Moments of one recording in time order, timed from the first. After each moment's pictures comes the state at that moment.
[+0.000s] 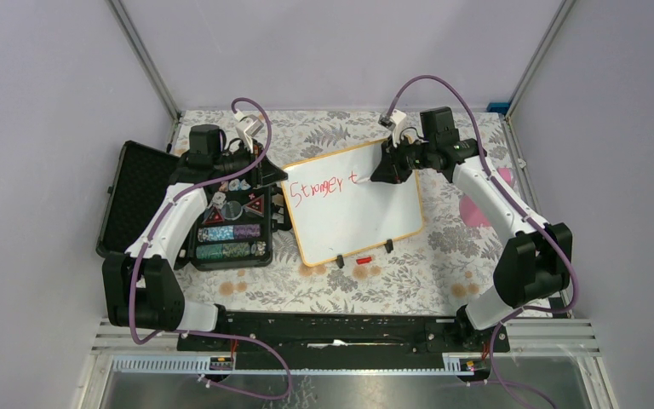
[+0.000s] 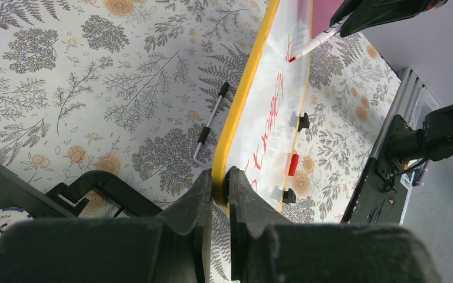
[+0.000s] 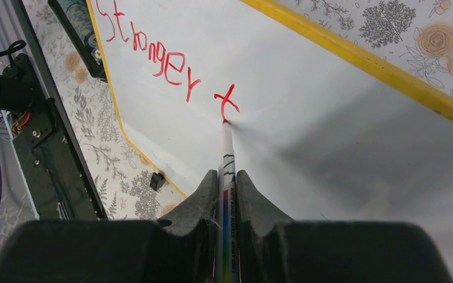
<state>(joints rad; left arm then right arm) -0.09 1.38 1.09 -0.29 0.92 0.01 0.31 1.57 1.37 -0.58 -0.74 -0.23</state>
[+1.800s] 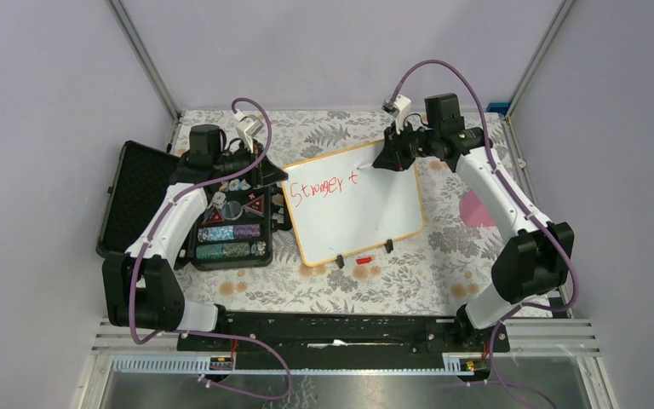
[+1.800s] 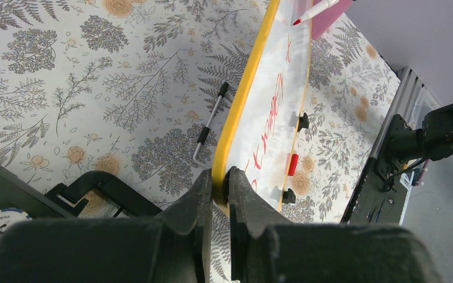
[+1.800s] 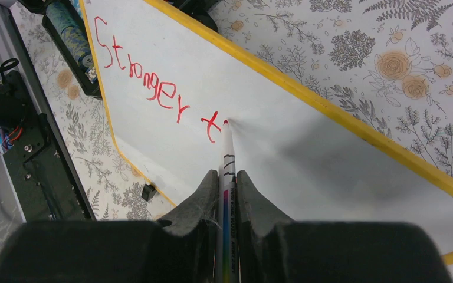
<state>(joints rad) -0.09 1.38 1.09 -0.29 0.92 0.01 0.29 1.59 1.49 -0.64 -0.72 -0.24</state>
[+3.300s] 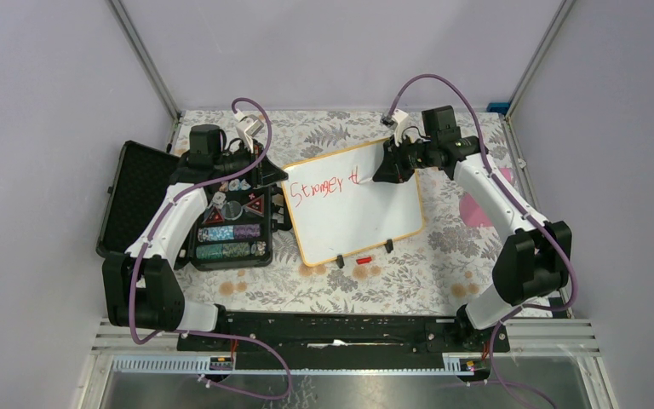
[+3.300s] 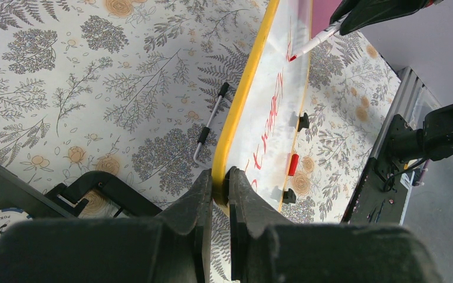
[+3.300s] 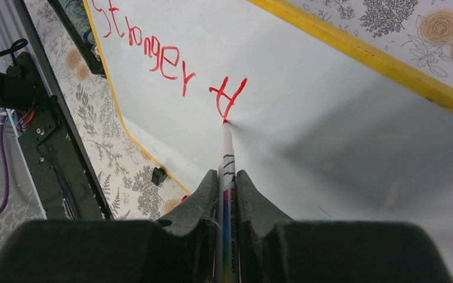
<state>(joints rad) -0.09 1.38 1.09 -0.29 0.92 0.01 0.29 1.59 1.39 -0.63 -0.74 -0.24</state>
